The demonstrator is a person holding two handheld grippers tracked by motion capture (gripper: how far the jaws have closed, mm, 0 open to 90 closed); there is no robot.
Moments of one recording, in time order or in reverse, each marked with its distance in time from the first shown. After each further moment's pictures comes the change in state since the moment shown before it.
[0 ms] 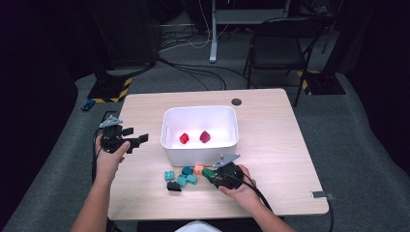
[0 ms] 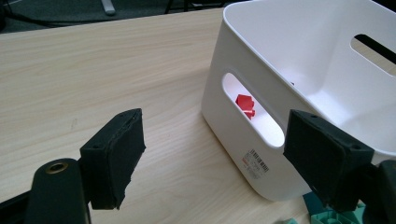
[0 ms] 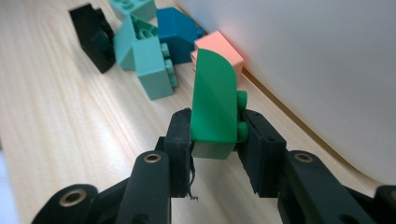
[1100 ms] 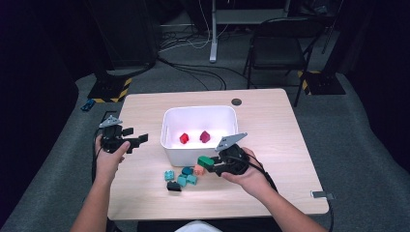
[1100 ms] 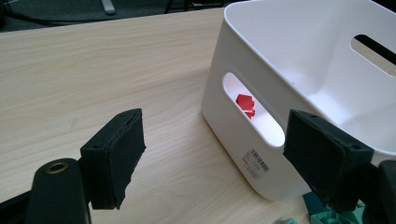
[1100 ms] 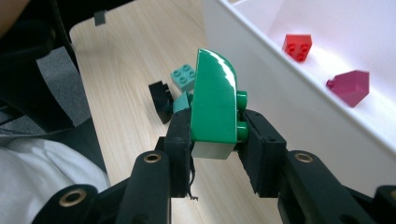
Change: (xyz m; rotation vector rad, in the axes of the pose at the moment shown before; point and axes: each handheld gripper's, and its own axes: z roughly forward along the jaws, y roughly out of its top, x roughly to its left) left arm 0.001 0.000 0.000 -0.002 -0.001 -0.005; right arm 0.002 0.067 -0.075 -0.058 0.120 -0.061
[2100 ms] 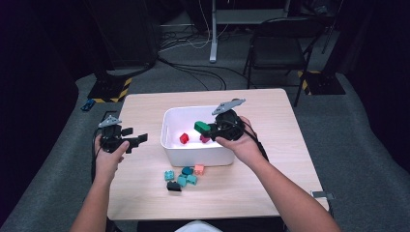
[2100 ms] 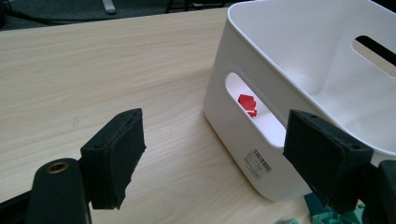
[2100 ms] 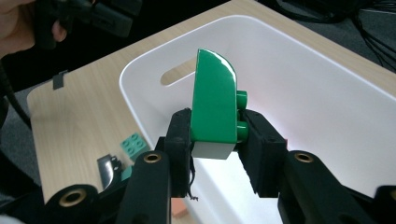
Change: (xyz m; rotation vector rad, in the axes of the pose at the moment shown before) left arm 0.003 0.000 0.000 -0.001 -0.001 -0.015; right arm -0.053 0.068 -0.002 -0.099 -0.098 0.048
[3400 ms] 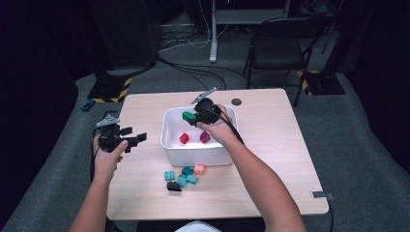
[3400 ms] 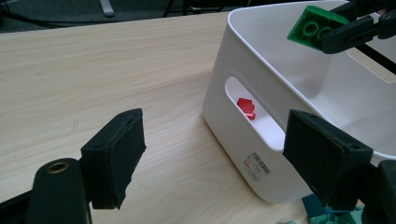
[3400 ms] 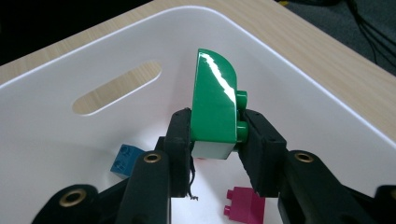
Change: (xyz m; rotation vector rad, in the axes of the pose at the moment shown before) left arm 0.002 0.001 -0.002 -0.010 -0.014 -0.011; right arm -0.042 0.026 0.099 0.106 -0.042 -0.020
